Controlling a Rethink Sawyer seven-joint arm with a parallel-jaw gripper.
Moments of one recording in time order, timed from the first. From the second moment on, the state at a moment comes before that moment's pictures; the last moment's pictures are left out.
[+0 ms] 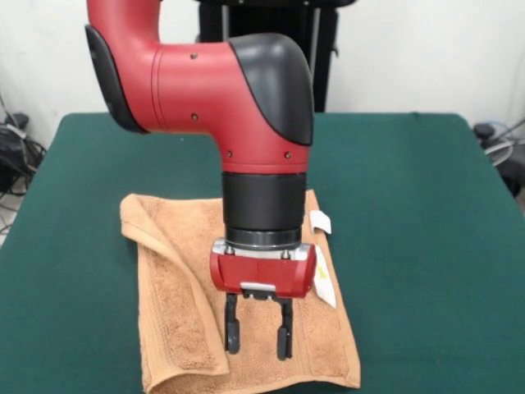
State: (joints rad) arm -0.42 -0.34 0.22 1.38 -0.18 0.01 1.79
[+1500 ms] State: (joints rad) arm -0.43 -0.35 0.22 1.38 -0.18 0.03 1.79
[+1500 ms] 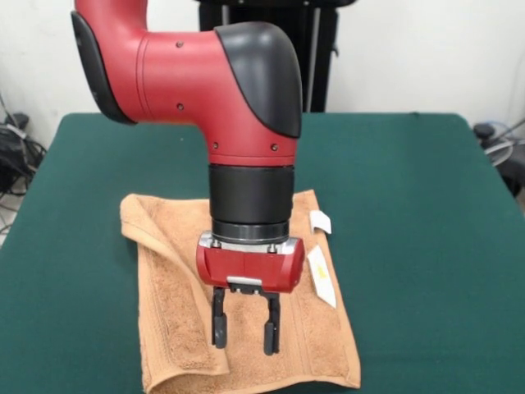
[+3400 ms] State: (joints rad) arm -0.50 -0.28 0.20 1.36 -0.24 0.03 1.79
